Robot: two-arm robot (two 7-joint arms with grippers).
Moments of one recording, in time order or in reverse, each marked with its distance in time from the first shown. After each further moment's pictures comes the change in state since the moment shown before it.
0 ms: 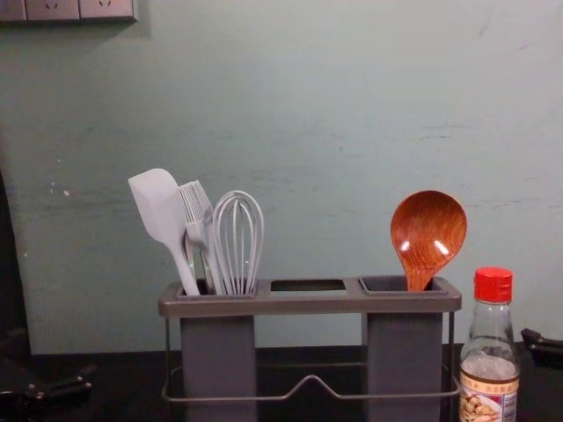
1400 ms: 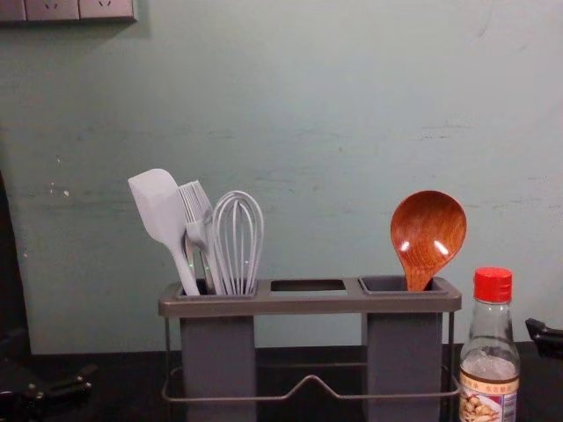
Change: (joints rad) left arm 0.000 0.000 0.000 0.000 0.000 0.000 0.000; right arm 0.002 0.012 0.001 -0.008 0.013 -0.009 -0.005
